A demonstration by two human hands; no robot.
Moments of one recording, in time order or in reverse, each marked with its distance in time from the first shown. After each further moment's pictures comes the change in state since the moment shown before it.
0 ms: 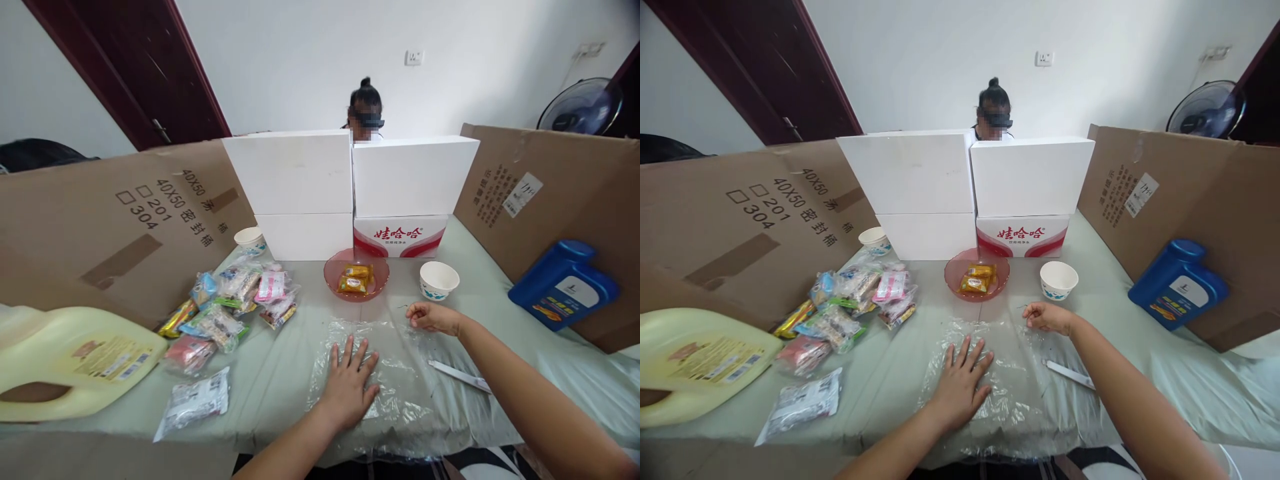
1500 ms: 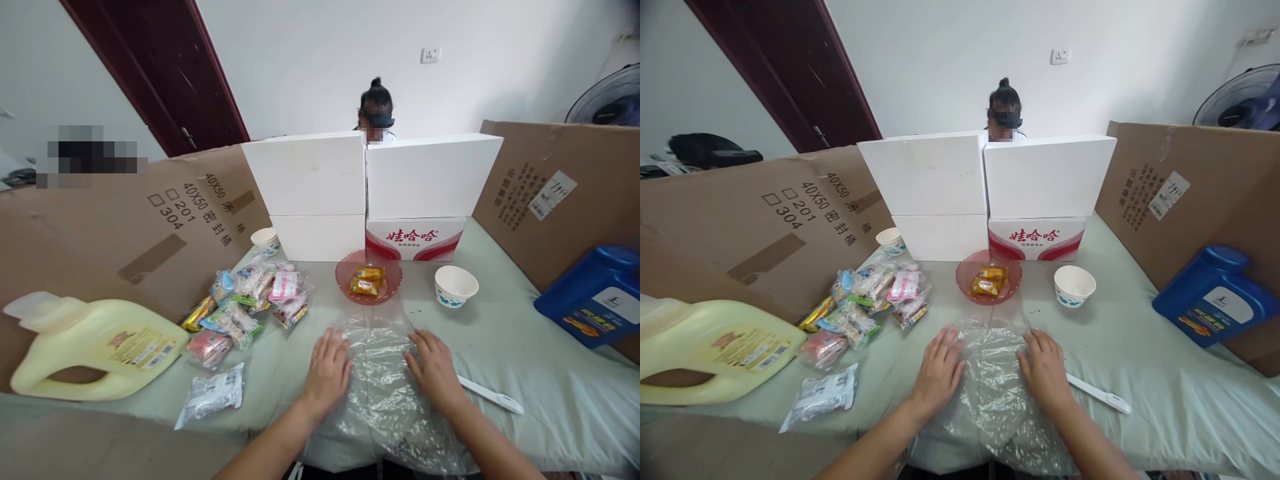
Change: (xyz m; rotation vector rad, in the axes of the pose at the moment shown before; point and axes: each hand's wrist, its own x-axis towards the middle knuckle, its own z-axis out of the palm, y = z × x) left_hand -0.010 -0.051 -0.019 0.160 0.431 -0.116; right_hand -0.019 0.047 0.118 -0.874 0.719 -0.367
